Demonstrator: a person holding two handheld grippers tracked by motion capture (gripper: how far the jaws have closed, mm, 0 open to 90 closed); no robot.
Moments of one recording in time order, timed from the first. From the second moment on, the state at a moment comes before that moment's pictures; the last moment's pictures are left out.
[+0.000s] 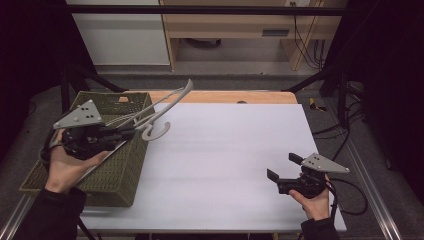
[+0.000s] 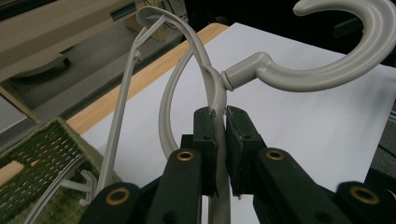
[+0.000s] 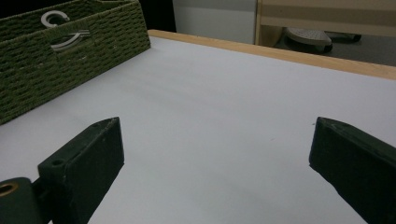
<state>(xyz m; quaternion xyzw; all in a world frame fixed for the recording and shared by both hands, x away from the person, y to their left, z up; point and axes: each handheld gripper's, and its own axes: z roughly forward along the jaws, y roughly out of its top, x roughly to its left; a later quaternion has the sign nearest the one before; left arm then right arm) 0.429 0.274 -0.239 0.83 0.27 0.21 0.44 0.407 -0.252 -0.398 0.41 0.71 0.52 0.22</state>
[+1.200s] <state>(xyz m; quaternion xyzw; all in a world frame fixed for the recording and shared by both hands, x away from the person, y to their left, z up) 0.455 0.388 -0.297 0.81 0.36 0.21 0.42 0.408 -0.253 -0.400 0.41 0.72 0.52 0.22</state>
